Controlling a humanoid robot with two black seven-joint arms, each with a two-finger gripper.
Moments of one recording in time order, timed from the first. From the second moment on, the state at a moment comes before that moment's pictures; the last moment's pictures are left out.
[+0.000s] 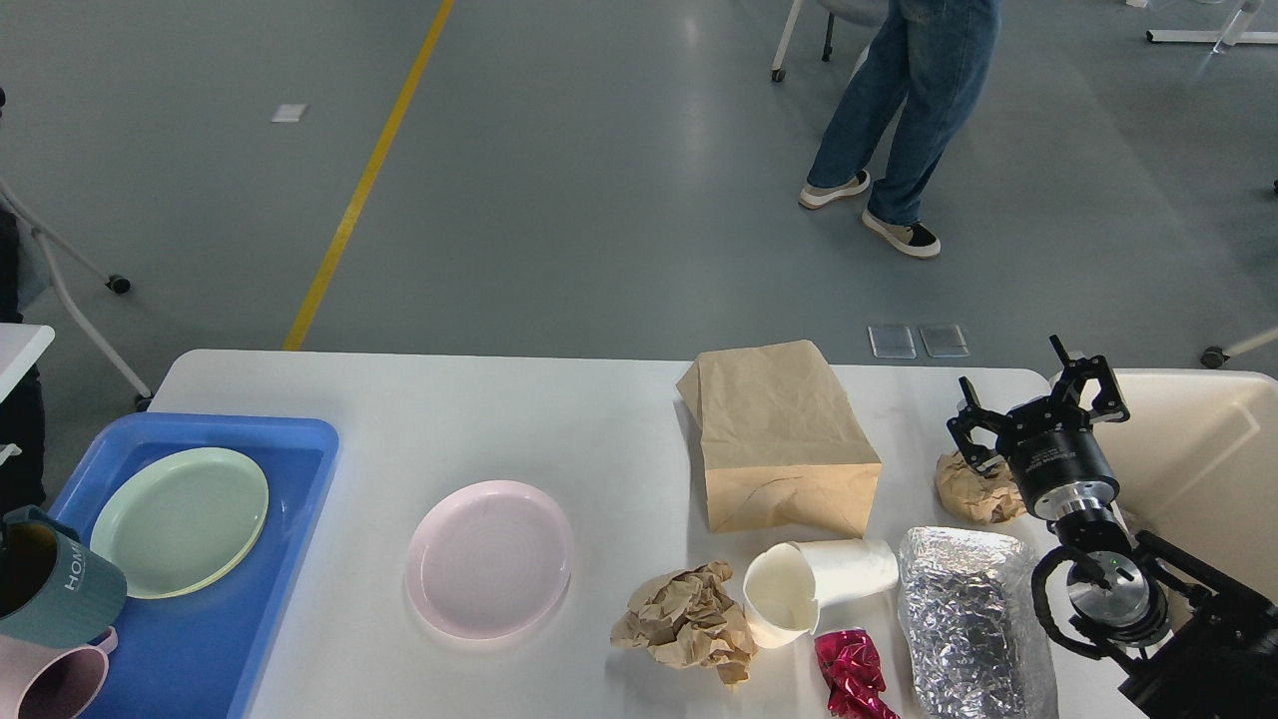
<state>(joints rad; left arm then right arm) -1.49 1.09 0.95 -1.02 0.48 -0.81 0.02 0.40 -0.41 0.71 0.80 0.23 0.34 0.50</state>
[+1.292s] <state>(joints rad) -1.48 1.09 0.96 -1.02 0.49 -0.81 0.02 0.40 -0.40 0.71 0.80 0.23 0.34 0.50</state>
